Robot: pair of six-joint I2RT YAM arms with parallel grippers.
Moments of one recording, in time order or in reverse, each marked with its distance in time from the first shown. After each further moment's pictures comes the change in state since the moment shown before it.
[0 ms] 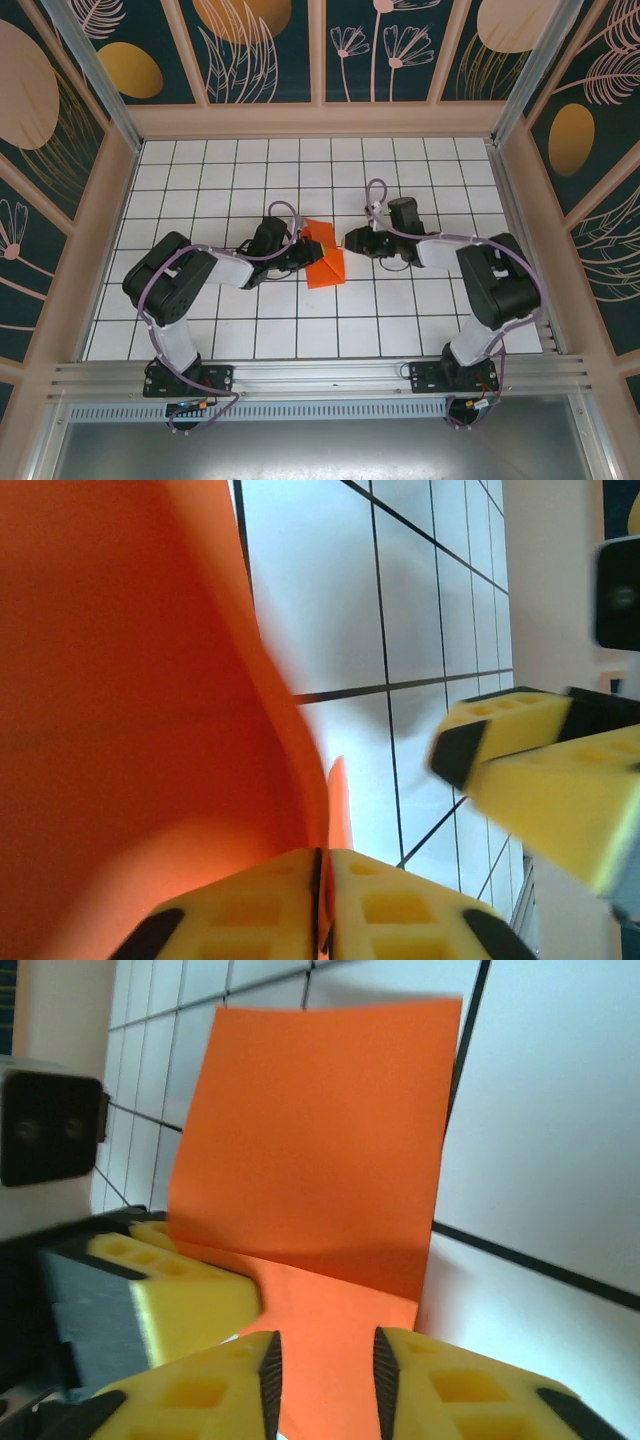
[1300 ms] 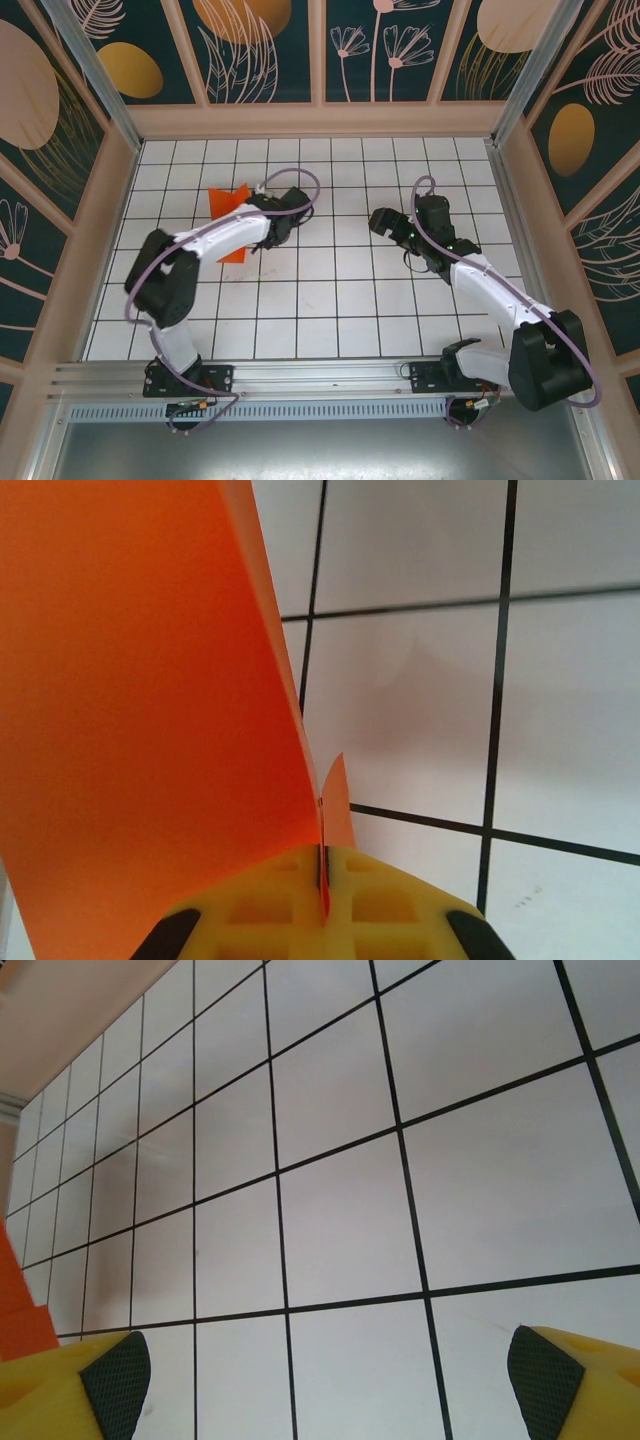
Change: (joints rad) left arm -0.062 0.026 0.636 -1.524 -1.219 0.349; right arm -0.022 -0.457 -0.034 -0.337 0.541 0.156
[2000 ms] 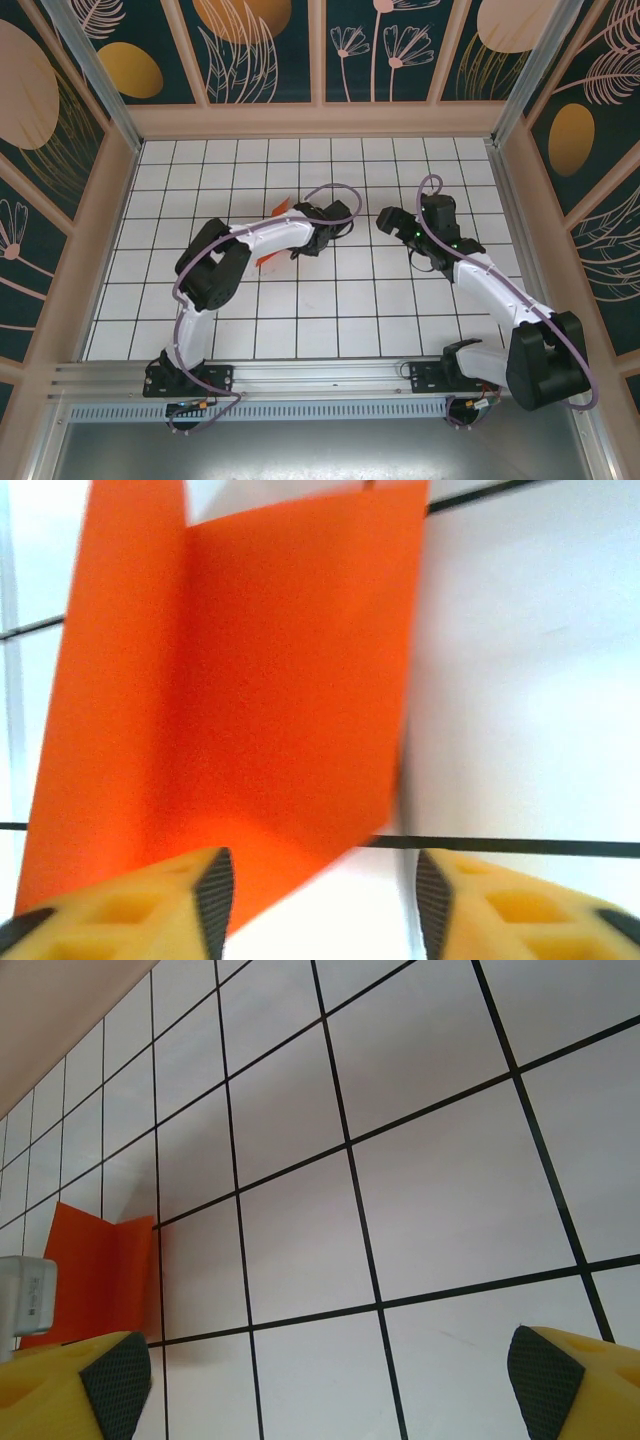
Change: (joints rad) left arm -0.145 0.213 0.185 0.104 0.209 -0.007; right arm -0.053 0.003 0.000 -0.026 0.012 -0.012
